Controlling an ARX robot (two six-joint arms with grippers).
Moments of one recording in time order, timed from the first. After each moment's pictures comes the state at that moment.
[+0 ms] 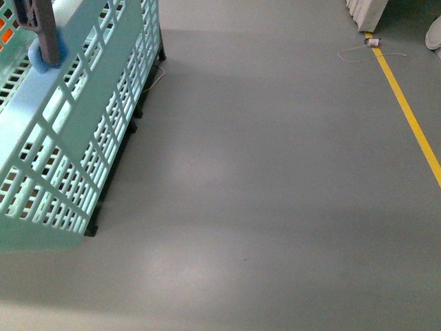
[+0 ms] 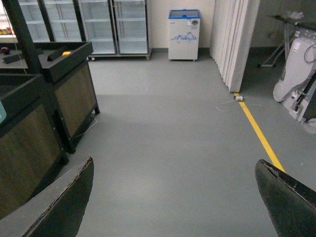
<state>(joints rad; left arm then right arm) -0.04 1.20 0.93 -0.07 0.06 -1.47 0.00 0.00 0.02 0.00 0.00 0.00</state>
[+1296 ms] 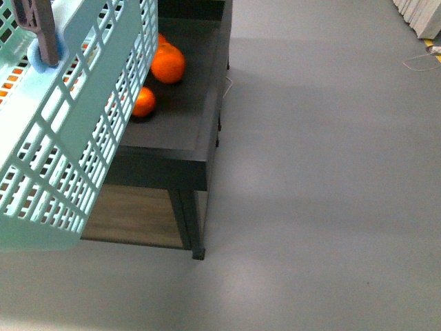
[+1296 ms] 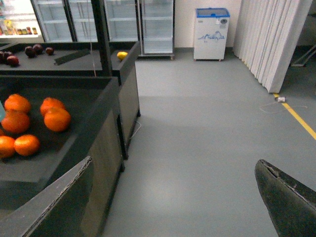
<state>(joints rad) -0.04 1.20 0.94 -0.07 0.06 -1.47 0.00 0.00 0.02 0.00 0.00 0.00</state>
